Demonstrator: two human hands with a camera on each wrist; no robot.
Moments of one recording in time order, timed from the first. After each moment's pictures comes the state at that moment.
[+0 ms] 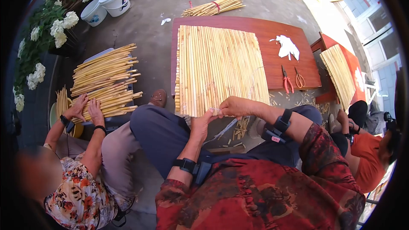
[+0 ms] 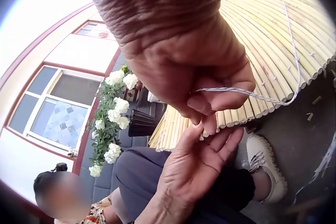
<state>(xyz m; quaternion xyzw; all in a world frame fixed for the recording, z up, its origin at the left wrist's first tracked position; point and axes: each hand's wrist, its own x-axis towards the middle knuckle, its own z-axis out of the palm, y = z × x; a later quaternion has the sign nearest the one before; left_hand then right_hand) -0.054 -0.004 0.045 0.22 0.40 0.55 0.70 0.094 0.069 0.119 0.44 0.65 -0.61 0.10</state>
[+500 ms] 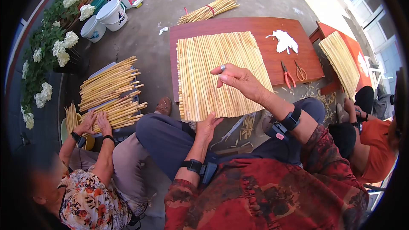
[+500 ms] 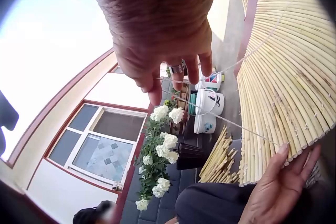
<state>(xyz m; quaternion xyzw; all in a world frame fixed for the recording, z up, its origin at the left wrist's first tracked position) -0.052 -0.003 0.022 0.15 0.40 0.52 0.74 0.095 0.086 0.170 0.33 0.74 -0.44 -0.39</state>
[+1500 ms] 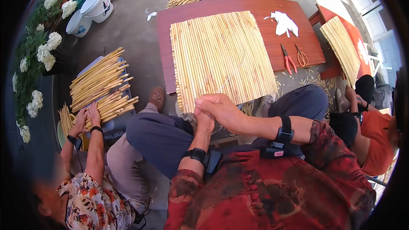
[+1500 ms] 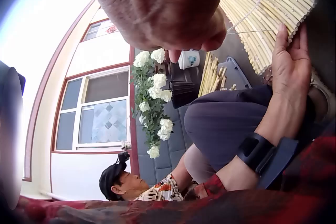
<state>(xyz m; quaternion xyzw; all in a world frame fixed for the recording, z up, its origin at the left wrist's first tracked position) -0.052 0.009 -0.042 0.14 0.25 0.58 0.76 0.041 0.031 0.156 0.41 0.48 -0.70 -0.33</state>
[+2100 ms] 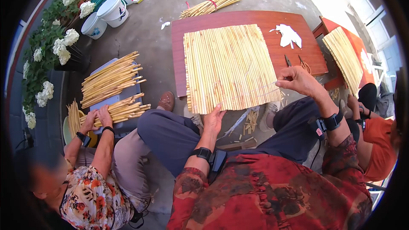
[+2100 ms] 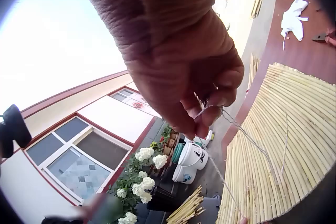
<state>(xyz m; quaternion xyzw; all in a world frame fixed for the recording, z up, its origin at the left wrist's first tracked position) -0.039 0.005 -0.015 0.02 0.41 0.56 0.72 0.214 0.058 0.219 0.58 0.76 -0.28 -0.05</state>
